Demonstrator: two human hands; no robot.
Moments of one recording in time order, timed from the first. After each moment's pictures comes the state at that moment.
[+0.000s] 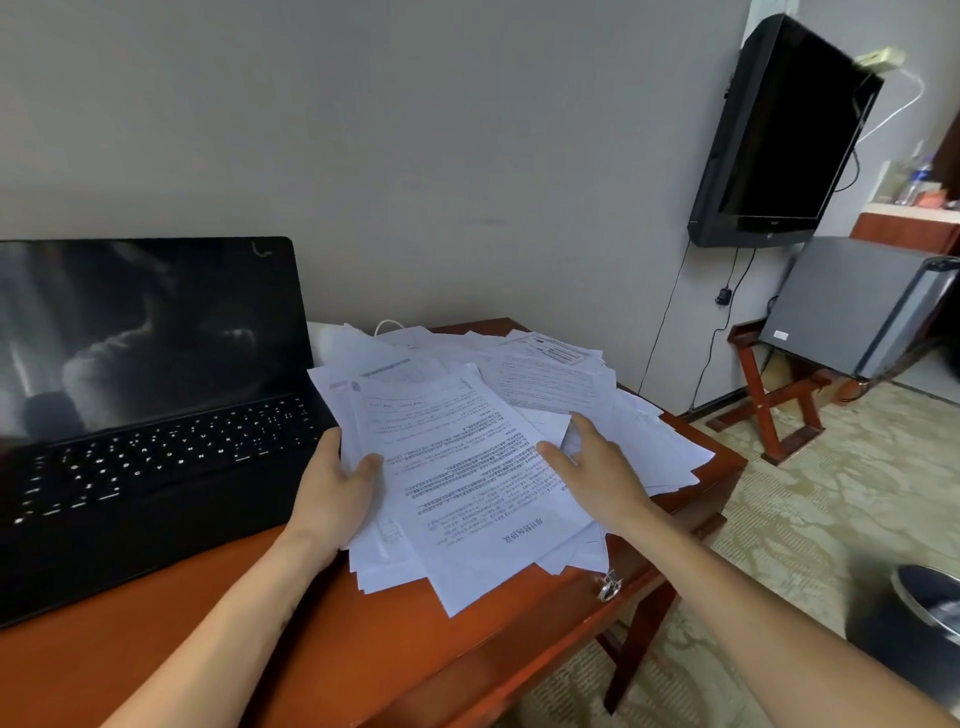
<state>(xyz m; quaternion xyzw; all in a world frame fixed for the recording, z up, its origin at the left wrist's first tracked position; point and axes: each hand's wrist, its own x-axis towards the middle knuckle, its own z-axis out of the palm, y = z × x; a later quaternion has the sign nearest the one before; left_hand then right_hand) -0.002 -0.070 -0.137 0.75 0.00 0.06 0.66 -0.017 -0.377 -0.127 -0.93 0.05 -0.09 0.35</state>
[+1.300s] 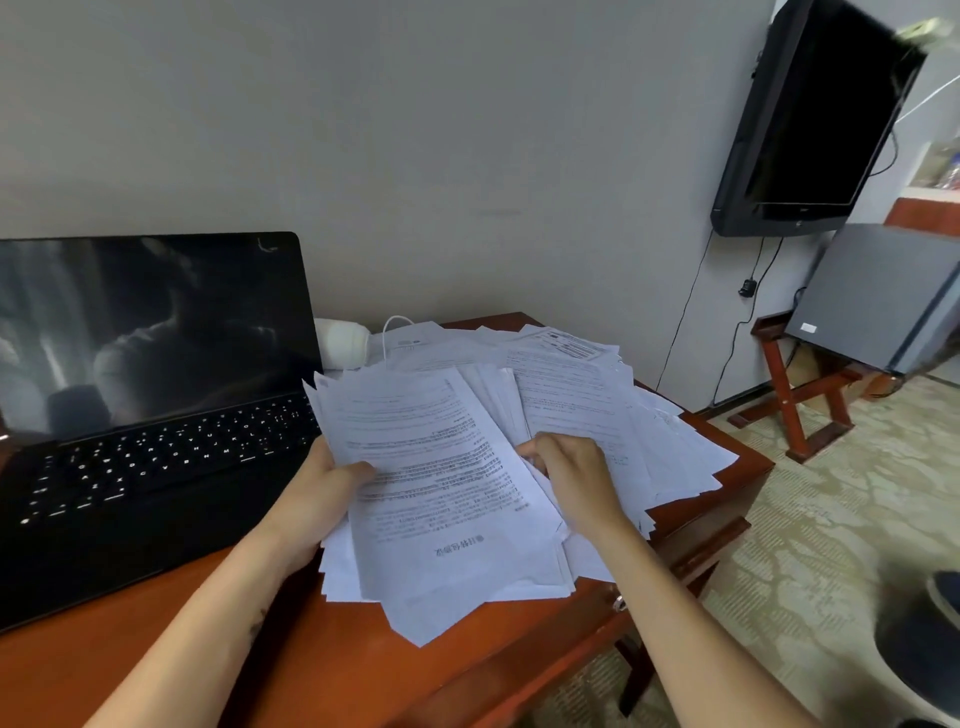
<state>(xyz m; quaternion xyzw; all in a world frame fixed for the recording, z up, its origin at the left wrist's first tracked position) -0.004 -0.053 -0.121 0.73 -0.07 -0.05 0.68 -0.005 -0.333 -0.139 -0.83 0.01 -0.17 0.53</state>
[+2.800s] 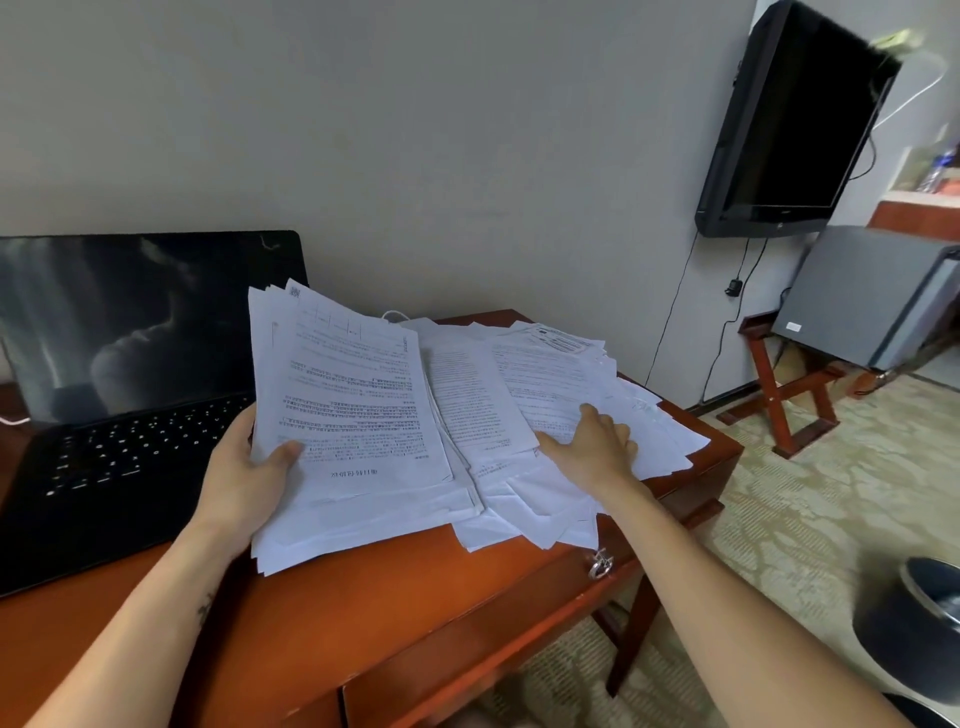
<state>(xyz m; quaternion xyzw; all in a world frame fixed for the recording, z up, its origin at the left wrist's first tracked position) -0.019 -0.002 -0.129 0.75 0.03 0.14 0.64 0.002 -0.375 -0.130 -0.96 0.18 -0.10 0.21</state>
